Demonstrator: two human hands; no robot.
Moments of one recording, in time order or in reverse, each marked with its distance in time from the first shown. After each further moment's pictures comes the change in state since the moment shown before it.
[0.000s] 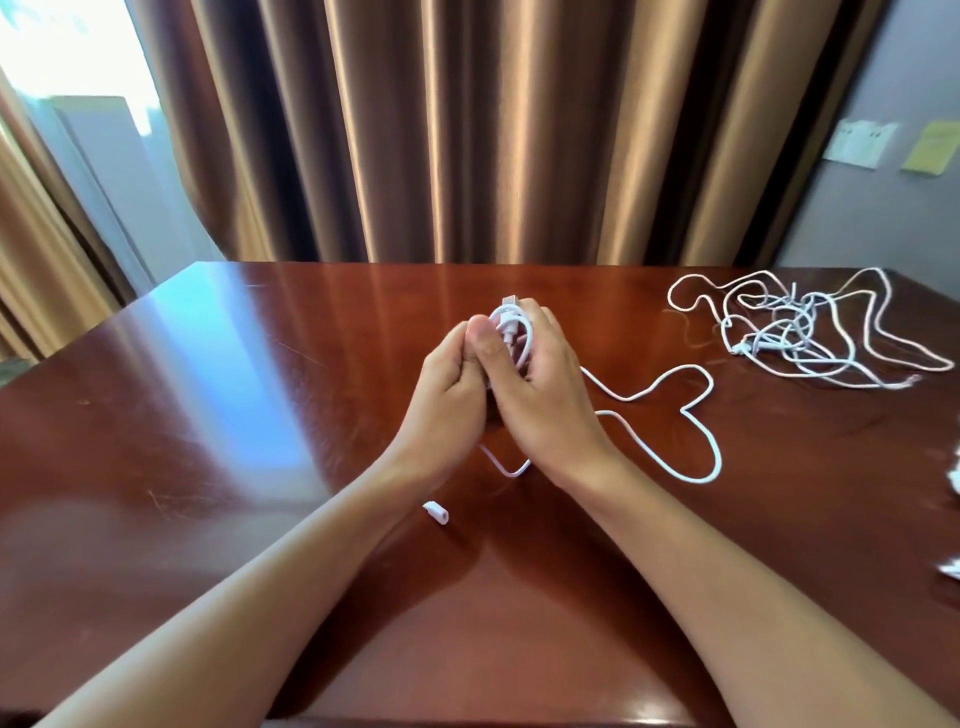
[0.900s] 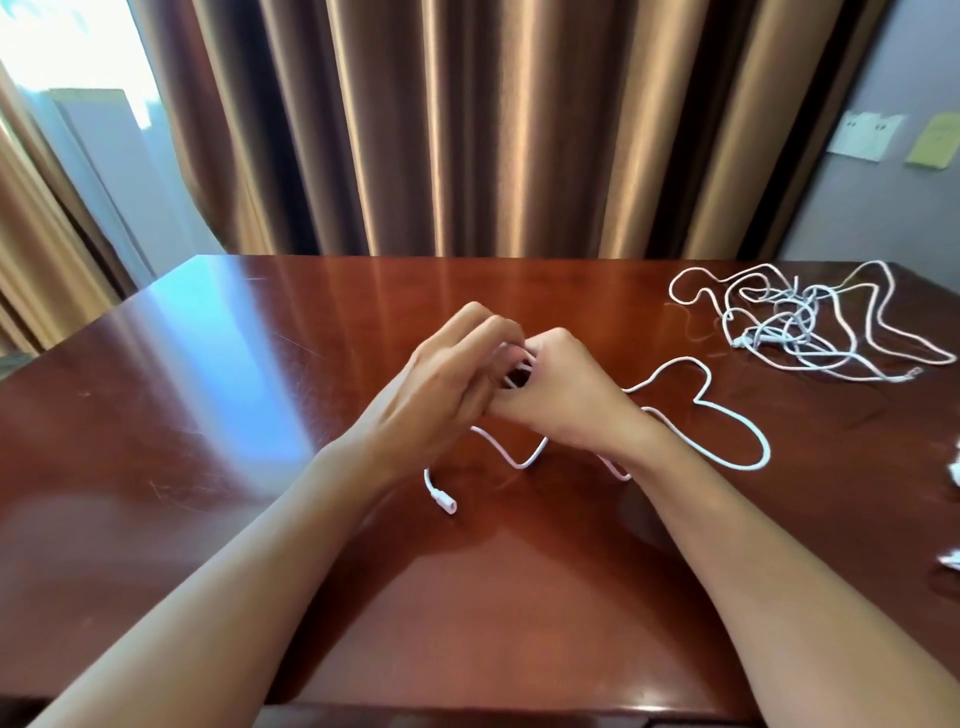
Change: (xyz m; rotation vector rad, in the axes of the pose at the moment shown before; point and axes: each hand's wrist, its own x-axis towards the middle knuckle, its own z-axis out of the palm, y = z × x) left_hand 0.013 -0.005 -0.031 0.706 -0.263 0.625; right_hand 0.010 0.007 -0.027 -0.209 -0.391 0.136
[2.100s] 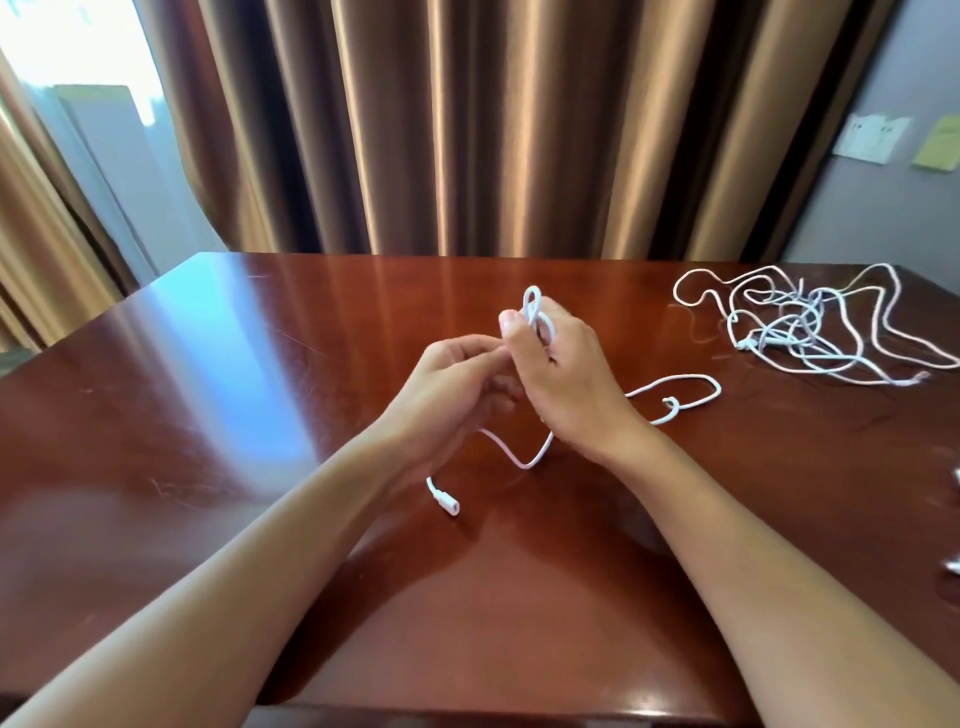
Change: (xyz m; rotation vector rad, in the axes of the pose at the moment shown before) left_hand 0.007 0.018 0.010 -1.005 0.056 -0.899; right_hand 0.005 -0.002 0.007 0.038 0.283 -0.135
